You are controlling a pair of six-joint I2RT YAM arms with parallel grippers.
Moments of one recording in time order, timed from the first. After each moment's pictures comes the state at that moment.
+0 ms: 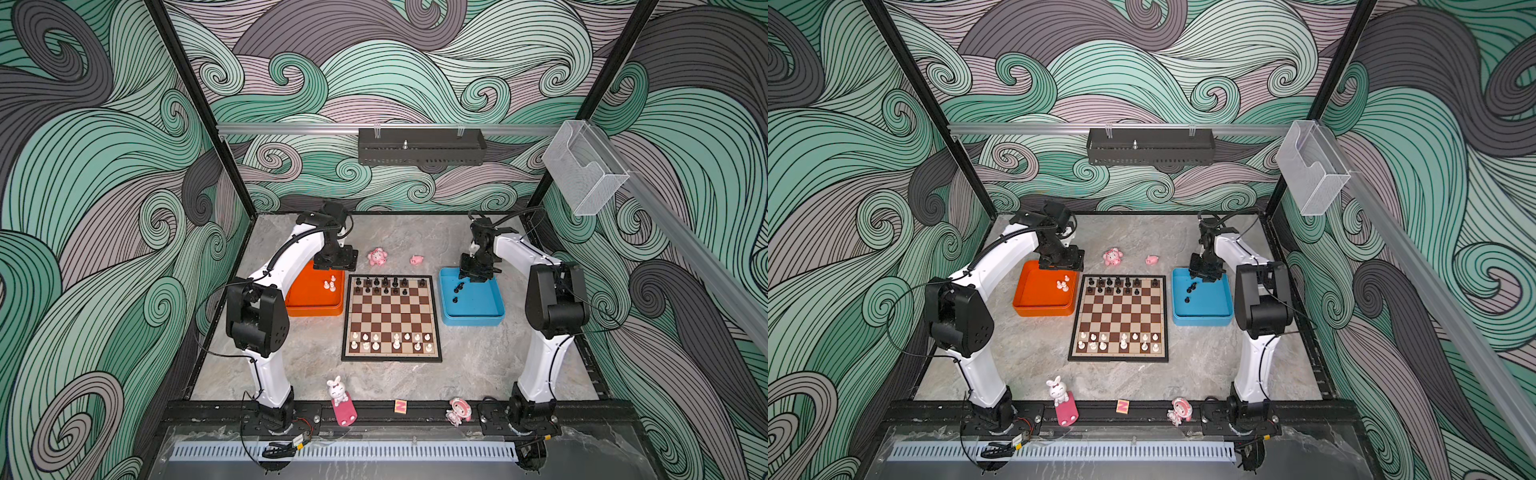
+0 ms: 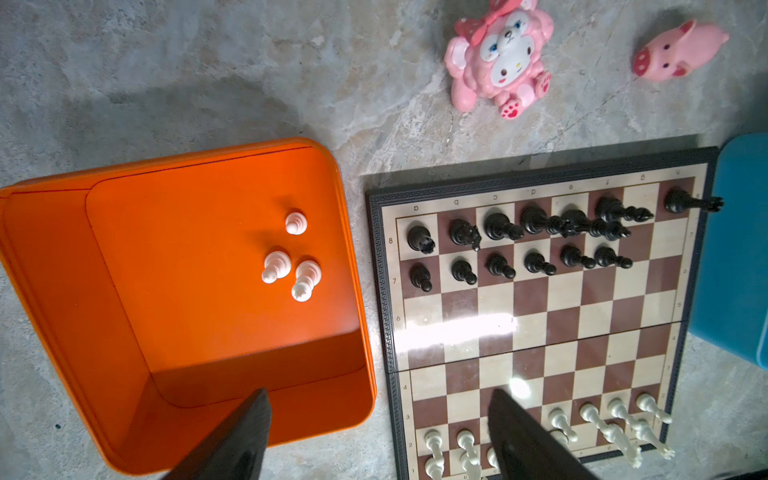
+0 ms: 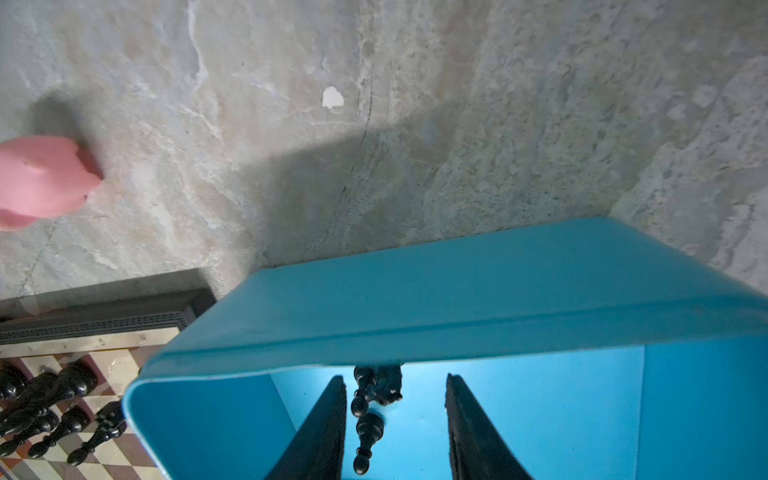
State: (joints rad) left arm -0.31 1.85 1.69 -1.18 0.05 -0.21; right arm 0.12 1.99 1.51 -0.93 -0.13 0.32
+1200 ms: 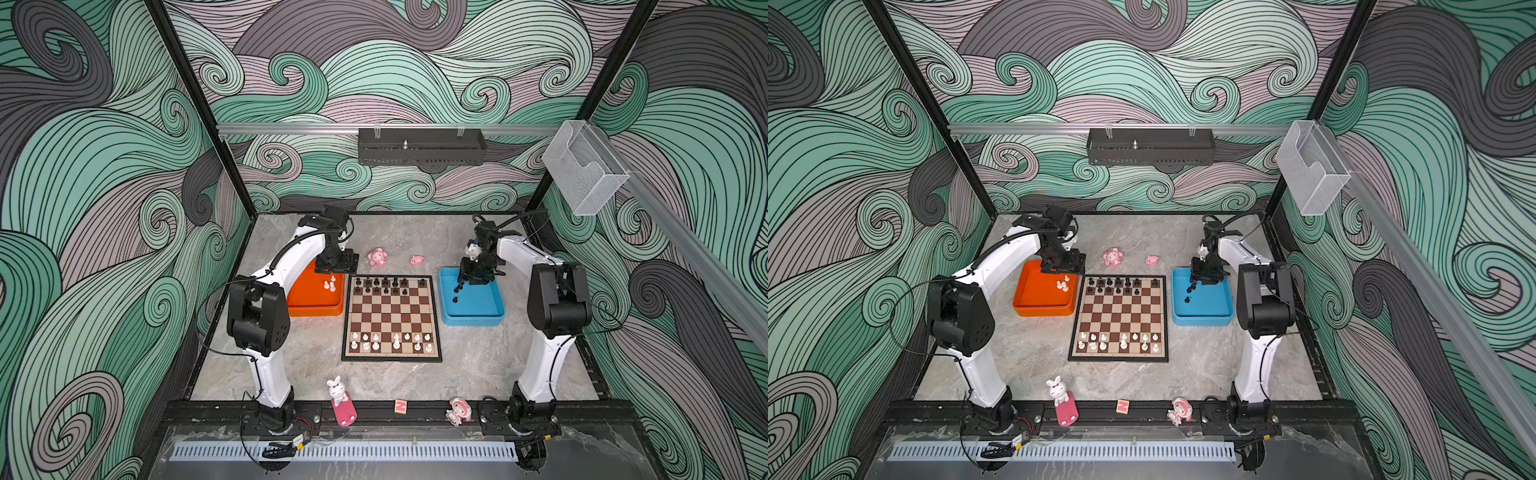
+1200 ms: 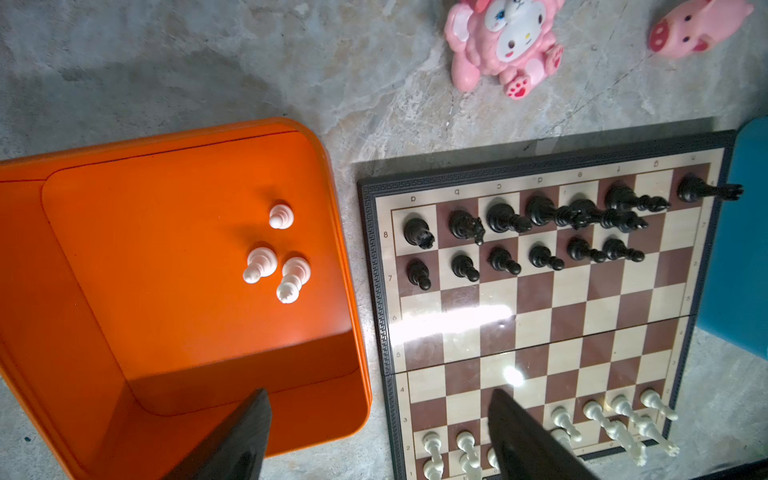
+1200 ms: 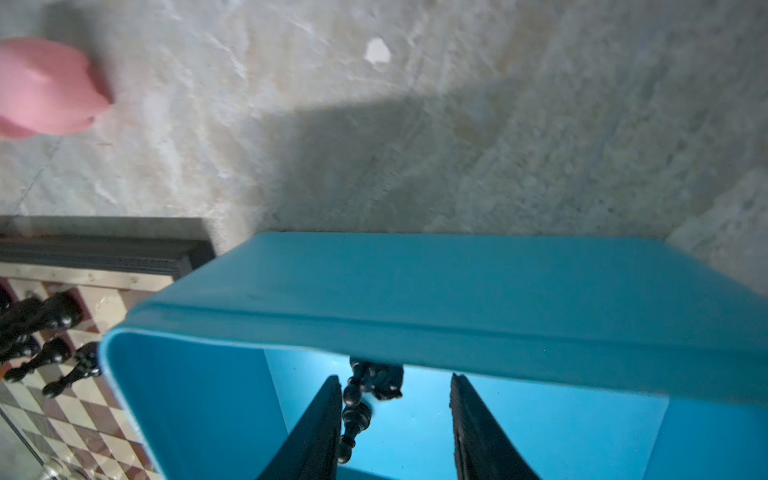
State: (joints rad) left arm -0.31 1.85 1.65 -1.15 0.08 -0.20; right arm 0.10 1.99 1.45 -0.91 -0.22 0.22
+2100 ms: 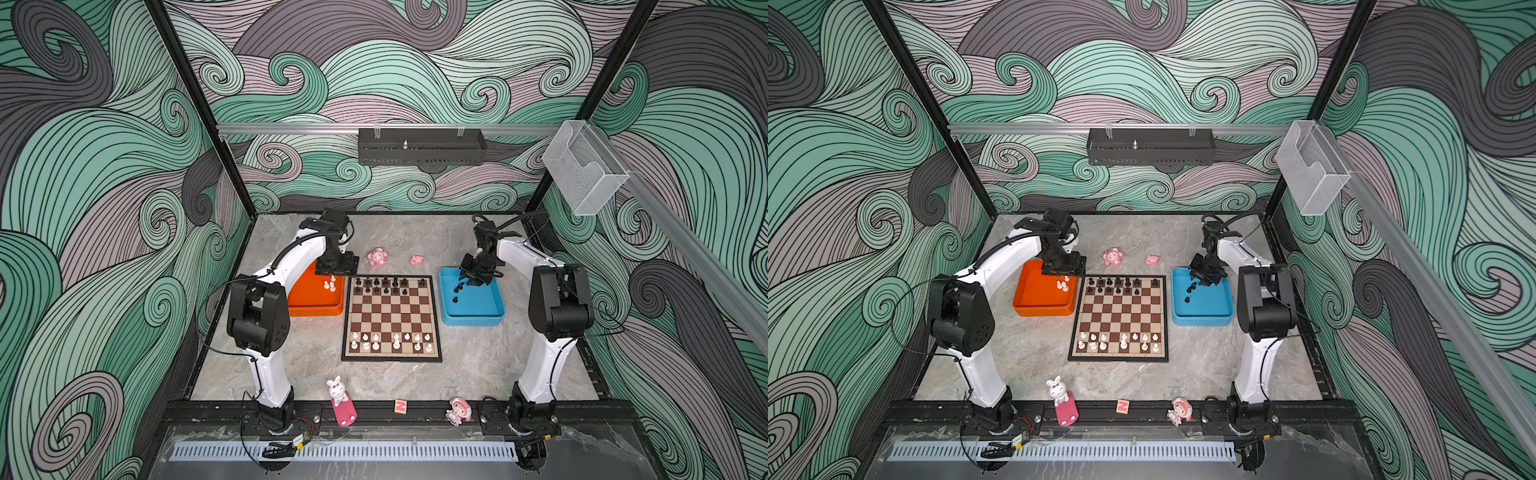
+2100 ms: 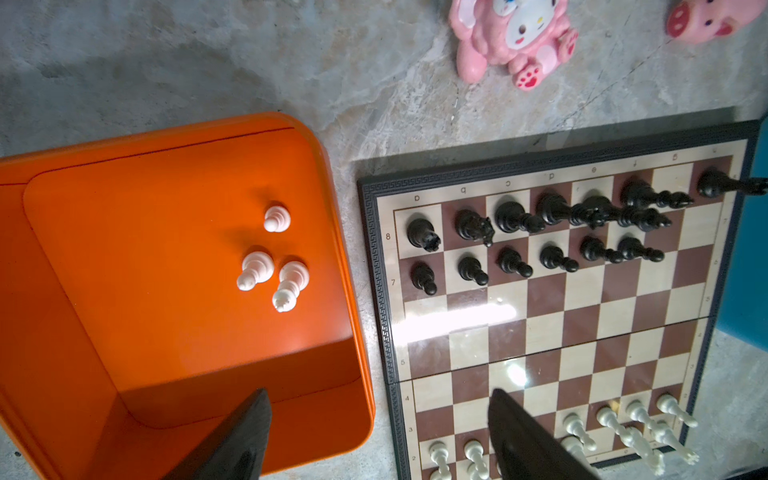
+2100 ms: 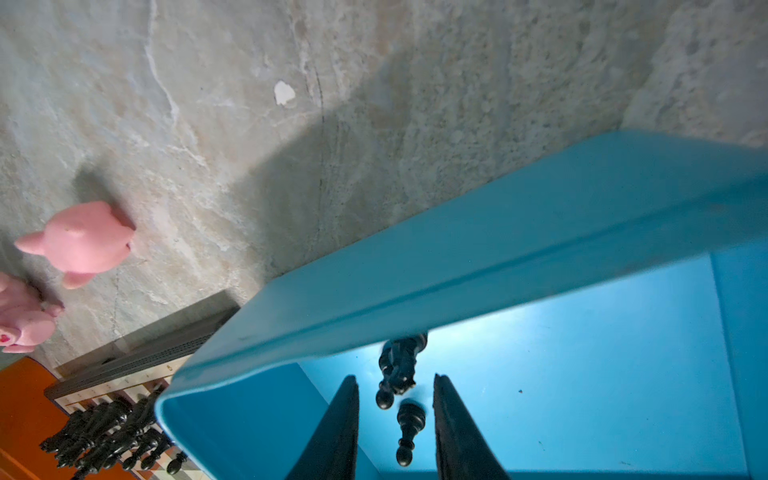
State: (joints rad) left arm -0.31 1.85 1.60 -1.11 0.08 -0.19; right arm 0.11 1.97 1.45 -0.88 -0.21 0.59
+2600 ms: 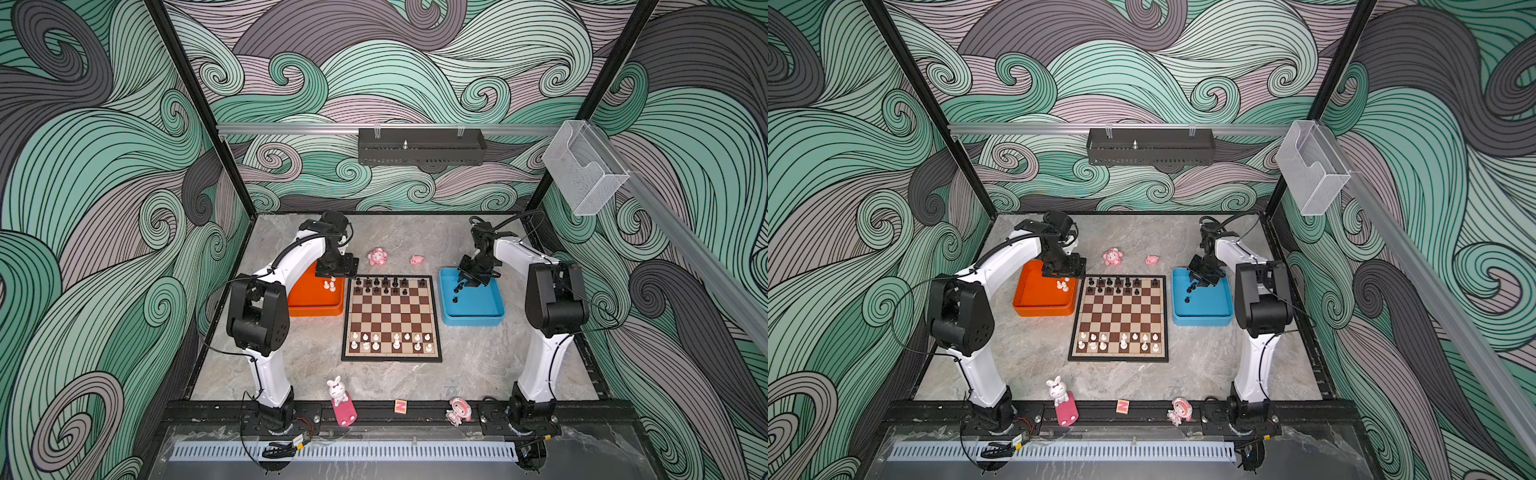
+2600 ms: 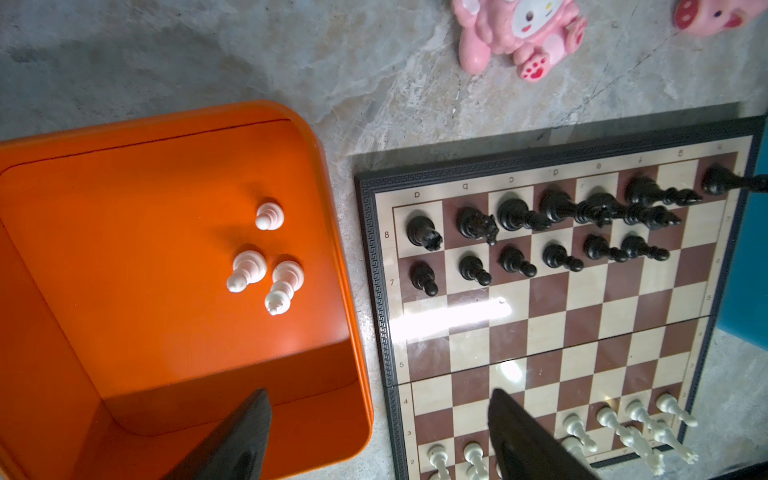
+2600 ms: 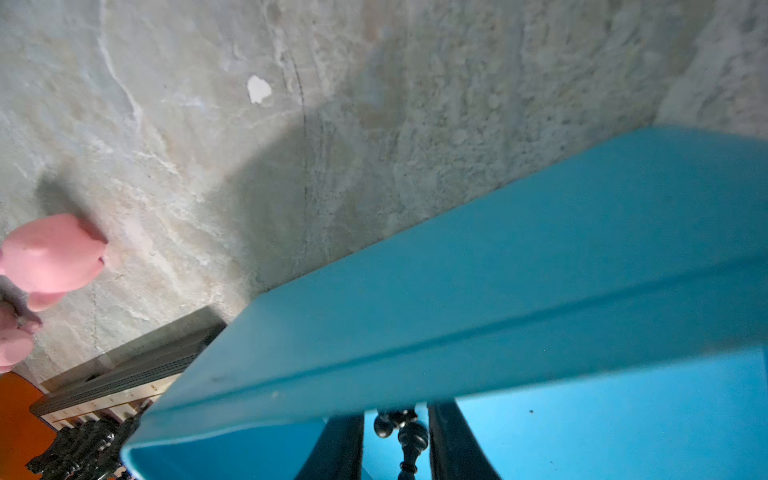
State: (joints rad) left arm -0.30 1.85 1.58 -1.09 0.10 -0.19; right arm 0.11 2.01 1.46 -0.88 -0.21 0.60
